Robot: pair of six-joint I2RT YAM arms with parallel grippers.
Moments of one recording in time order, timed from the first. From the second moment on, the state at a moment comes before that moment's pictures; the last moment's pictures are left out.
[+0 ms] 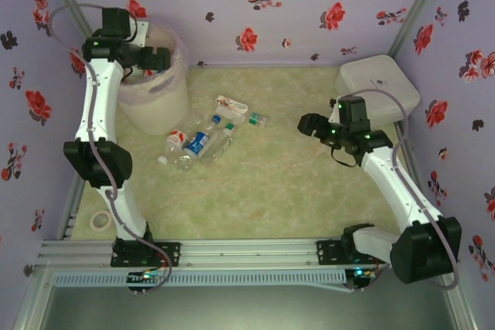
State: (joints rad) left arm -0.03 1.93 2.24 -1.10 0.09 0.07; right arm 0.23 1.18 0.95 -0.55 -0.31 0.56
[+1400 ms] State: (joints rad) left arm -0.31 1.21 1.40 -0.84 0.23 -0.26; right arm 0.50 2.27 1.76 -0.63 -0.13 -0.11
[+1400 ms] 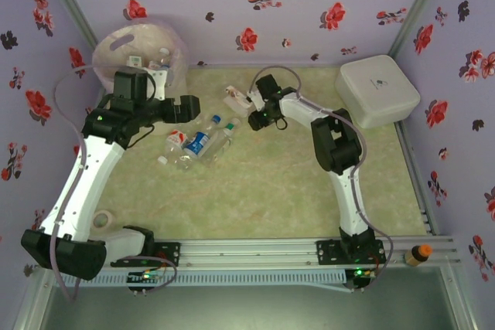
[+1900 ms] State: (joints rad) left arm -0.50 1.26 1.33 -0.50 0.24 -0.57; right arm 0.43 1.67 1.08 -0.28 -0.11 0.14
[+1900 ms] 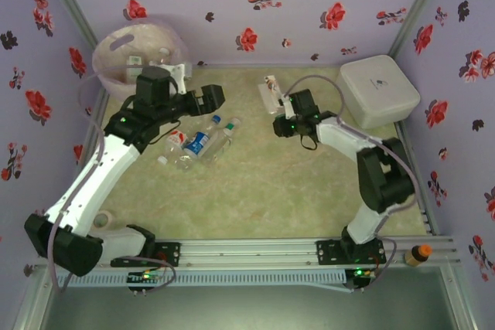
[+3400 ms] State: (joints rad) left arm -0.72 1.65 1.27 -0.14 0.30 -0.67; right arm 0.71 1.34 0.55 0.45 -0.04 0.52
